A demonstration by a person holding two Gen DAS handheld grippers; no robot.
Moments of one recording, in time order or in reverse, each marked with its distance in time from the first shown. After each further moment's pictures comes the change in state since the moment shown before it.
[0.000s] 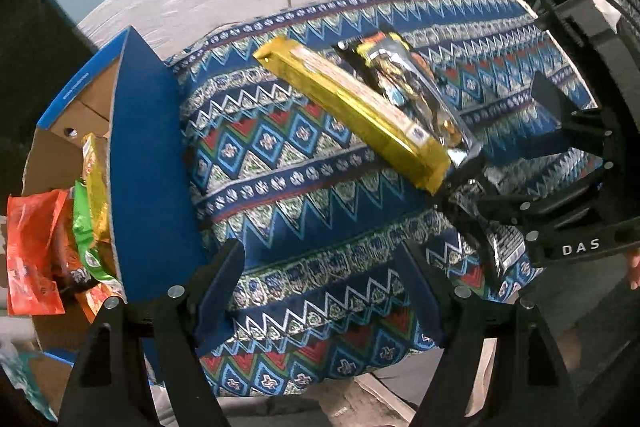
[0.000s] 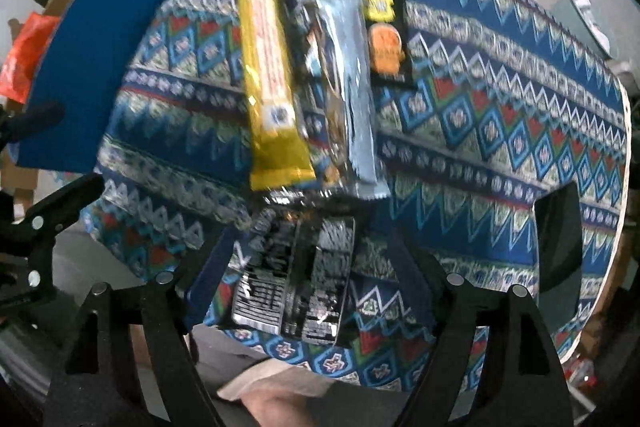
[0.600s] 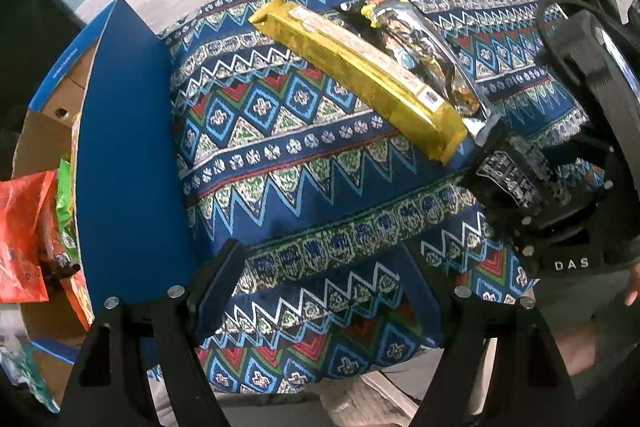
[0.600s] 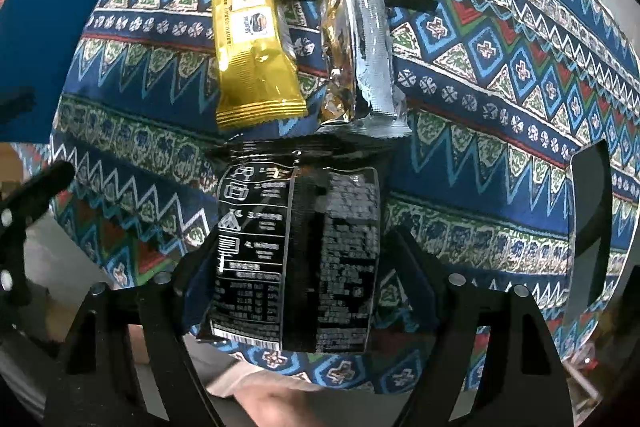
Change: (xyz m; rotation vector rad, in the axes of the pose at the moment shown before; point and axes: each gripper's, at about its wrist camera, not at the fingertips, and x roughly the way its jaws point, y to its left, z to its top) left arm 0.025 -0.002 -0.008 -0.007 0.057 0.024; right arm 0.057 0.005 -0.020 0.009 0.105 -0.032
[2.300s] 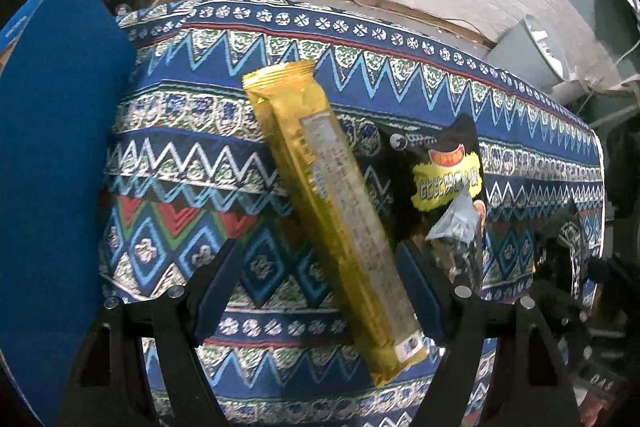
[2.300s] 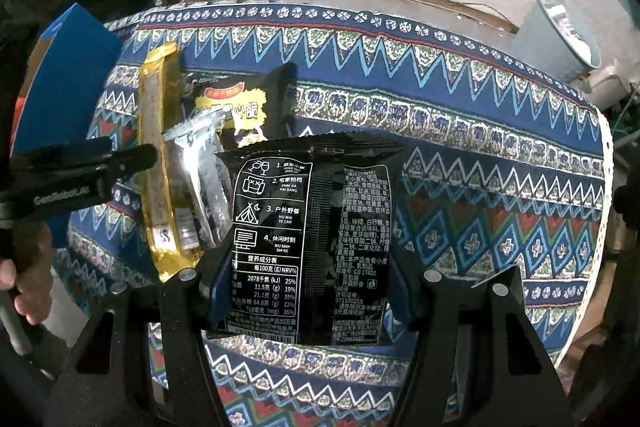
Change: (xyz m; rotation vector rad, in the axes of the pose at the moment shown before) left arm 0.075 0.030 0.139 -0.445 0.063 -0.150; right arm -0.088 -0.098 0.074 0.045 -0.209 0.021
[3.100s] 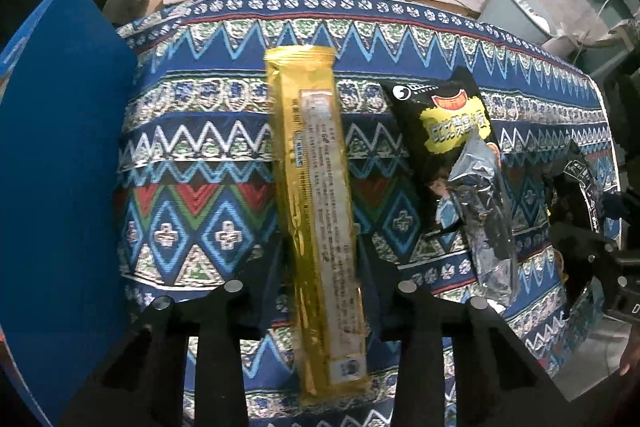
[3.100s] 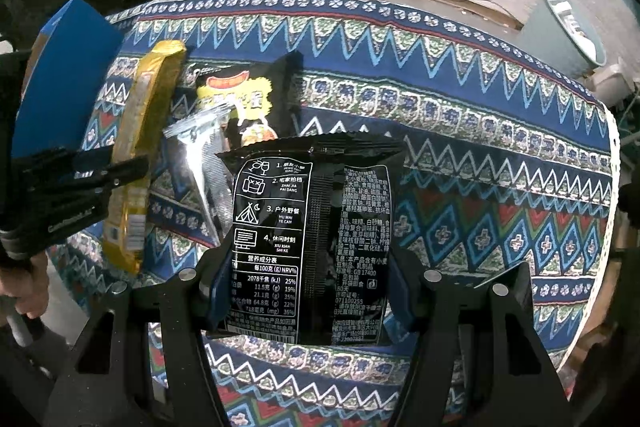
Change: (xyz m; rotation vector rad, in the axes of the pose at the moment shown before) left arm -0.003 0.008 -0.024 0.159 -0.023 0.055; right arm 0.008 0.003 -0.006 -0.006 0.015 0.007
